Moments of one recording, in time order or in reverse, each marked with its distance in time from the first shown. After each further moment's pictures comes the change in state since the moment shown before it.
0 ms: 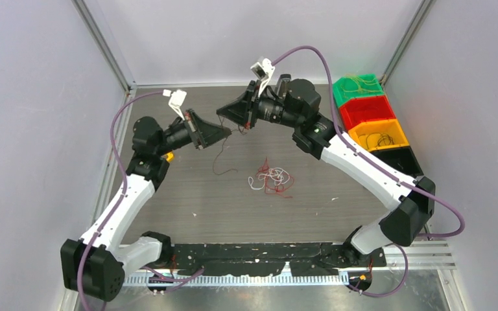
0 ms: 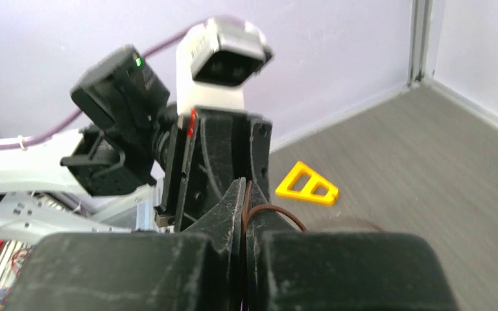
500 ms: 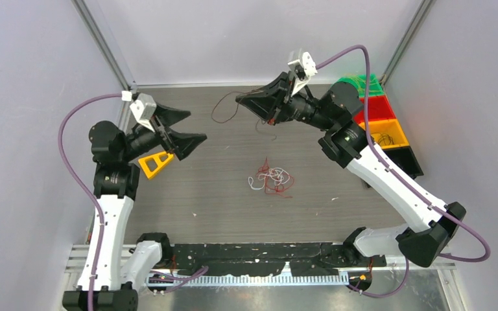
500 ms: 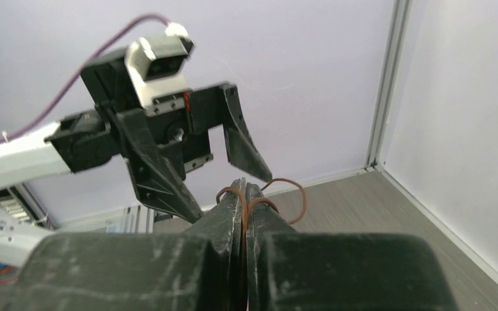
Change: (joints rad) left arm 0.346 -0.222 0.085 -0.250 0.176 0.495; right arm -0.052 -0.190 -0.037 0.109 -0.027 -0.093
